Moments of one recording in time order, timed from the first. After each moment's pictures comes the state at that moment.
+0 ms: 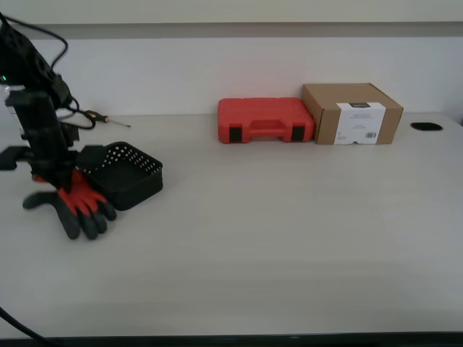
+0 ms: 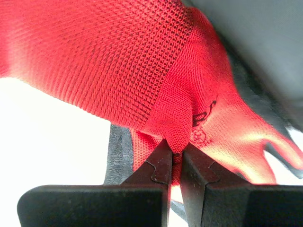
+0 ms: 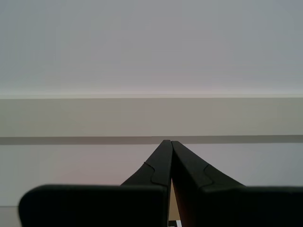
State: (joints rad) arm 0 0.00 1.05 0.52 0.62 0.00 0.00; arm 1 0.18 2.30 1.18 -0.42 -0.04 0.10
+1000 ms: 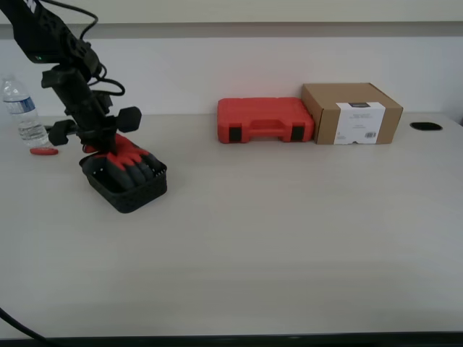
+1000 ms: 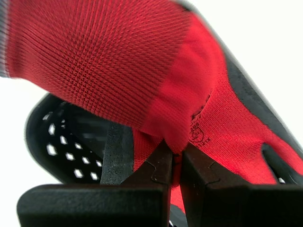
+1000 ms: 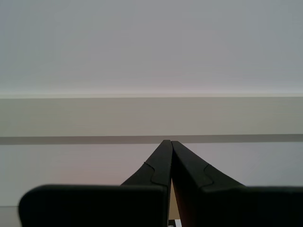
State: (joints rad) arm 0 0.00 1.05 0.52 0.61 0.00 0.00; arm 1 0.06 2.31 1.36 -0.35 0.16 -0.04
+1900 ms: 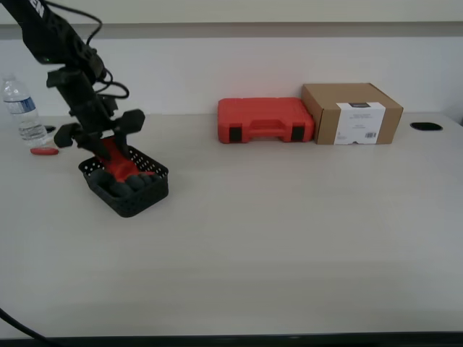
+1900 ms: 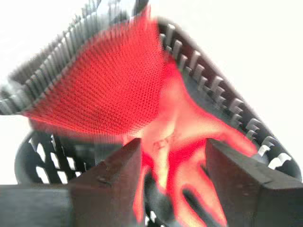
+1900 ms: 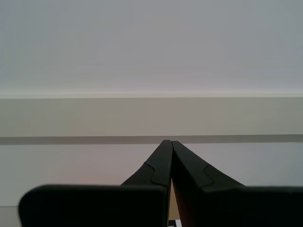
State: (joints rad) arm 0 0.00 1.05 0.52 0.61 0.00 0.00; arm 1 0.05 2.36 1.45 -0.46 0.20 -0.01
